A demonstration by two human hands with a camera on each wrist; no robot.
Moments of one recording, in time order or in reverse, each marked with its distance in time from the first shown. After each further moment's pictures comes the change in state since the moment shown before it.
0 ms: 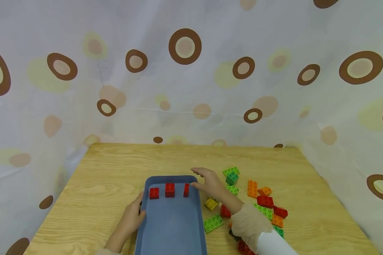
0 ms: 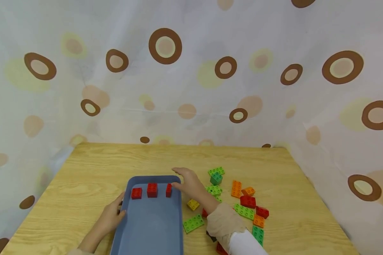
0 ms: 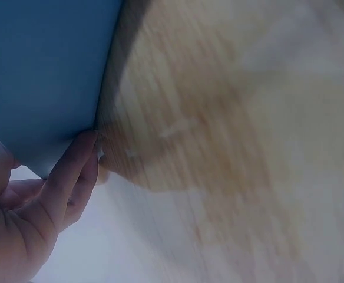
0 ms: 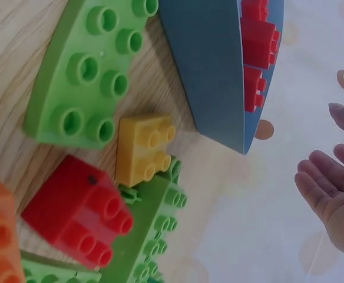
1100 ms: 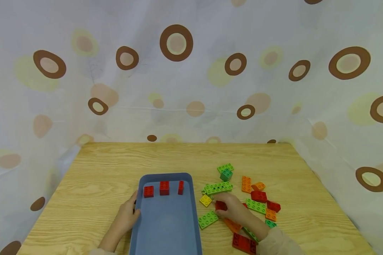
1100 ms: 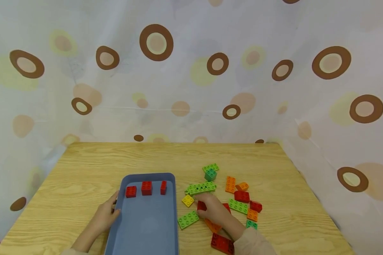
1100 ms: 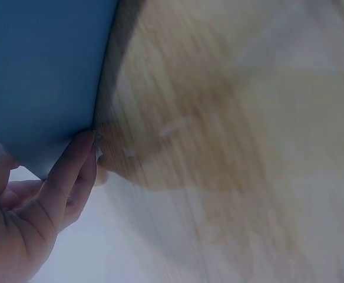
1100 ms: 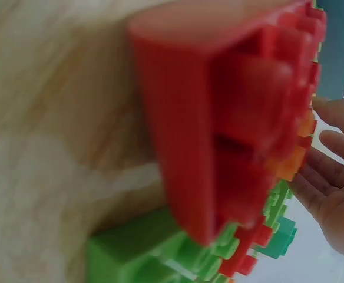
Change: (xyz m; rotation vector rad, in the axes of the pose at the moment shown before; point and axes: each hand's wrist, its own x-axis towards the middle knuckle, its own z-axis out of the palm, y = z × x) left_hand -0.001 0.002 0.001 0.005 -0.010 0.001; right_hand -0.095 0.053 -0.019 -0.077 -0.247 0.121
